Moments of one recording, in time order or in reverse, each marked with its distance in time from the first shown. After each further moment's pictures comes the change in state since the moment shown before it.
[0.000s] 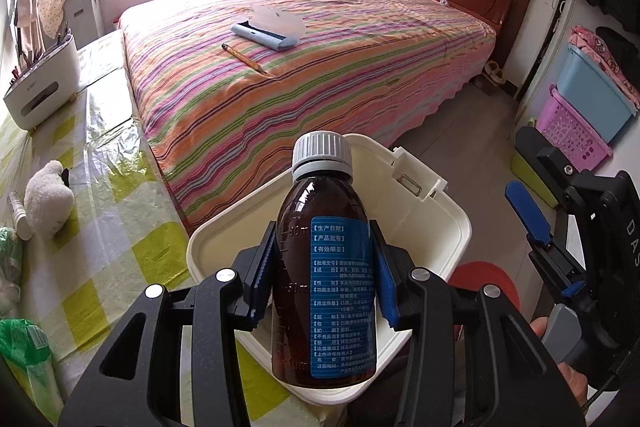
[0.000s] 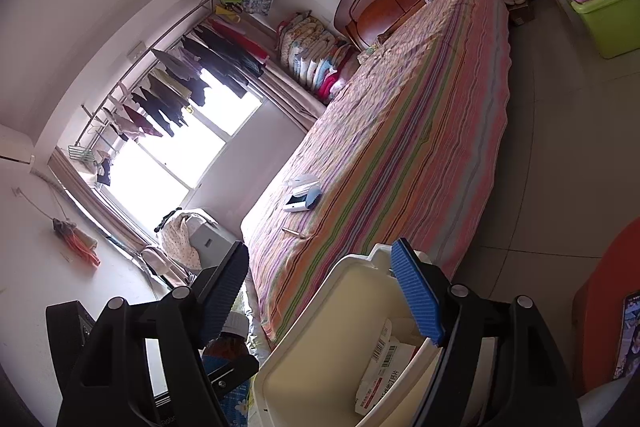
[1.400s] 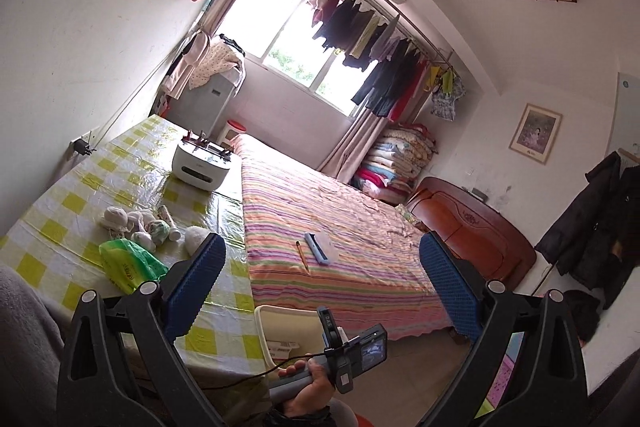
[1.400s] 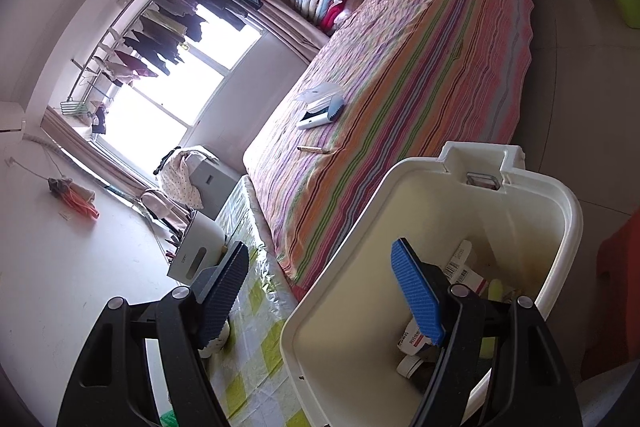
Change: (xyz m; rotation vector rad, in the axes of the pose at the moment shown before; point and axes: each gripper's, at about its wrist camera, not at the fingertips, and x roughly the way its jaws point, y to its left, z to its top) left arm -0.412 -0.012 -0.116 -0.555 -0.787 0.090; right arm 0.058 0.047 -0.052 0.003 0.261 -0.006
